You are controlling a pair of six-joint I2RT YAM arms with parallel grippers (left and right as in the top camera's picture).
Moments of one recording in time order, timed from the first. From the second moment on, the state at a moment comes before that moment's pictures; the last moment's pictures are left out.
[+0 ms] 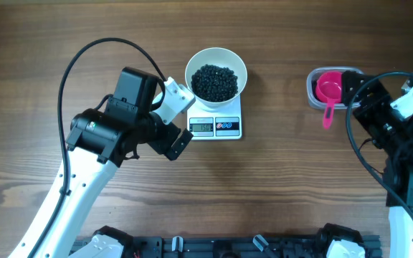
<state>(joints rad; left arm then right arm) -0.40 1.26 1.24 -1.05 0.18 0.32 -0.26 0.91 0.98 -0.59 -0.39 0.70</state>
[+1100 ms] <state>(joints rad) -0.40 1.26 1.24 -1.06 0.18 0.32 -0.02 0.02 0.05 0.14 -0.03 0.09</state>
